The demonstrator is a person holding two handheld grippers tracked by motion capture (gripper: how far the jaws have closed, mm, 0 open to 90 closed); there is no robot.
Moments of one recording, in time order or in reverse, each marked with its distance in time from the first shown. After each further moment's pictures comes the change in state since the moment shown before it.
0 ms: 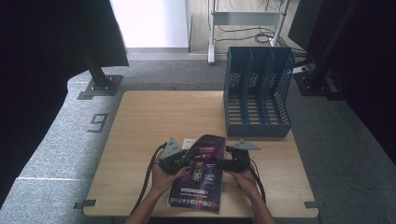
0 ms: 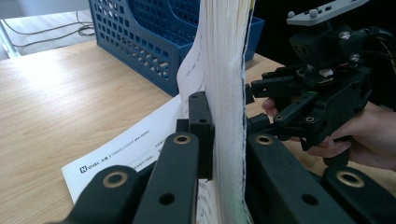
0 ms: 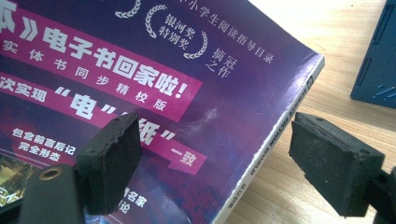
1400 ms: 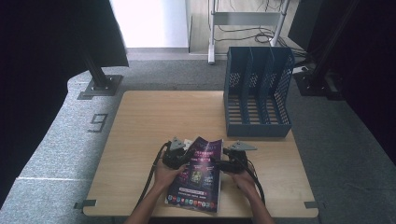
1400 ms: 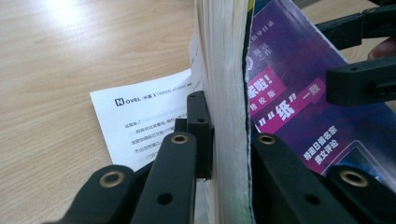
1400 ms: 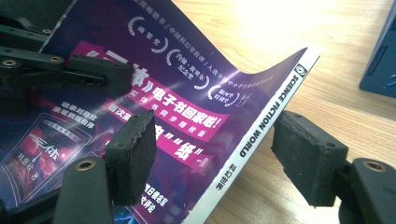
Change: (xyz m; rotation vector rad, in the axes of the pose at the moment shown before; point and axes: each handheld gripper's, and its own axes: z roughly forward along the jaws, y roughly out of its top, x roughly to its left) left arm 0.039 -0.037 0.047 0.246 0.099 -0.100; right arm 0.005 -0.003 0.006 0.049 -0.020 -0.036
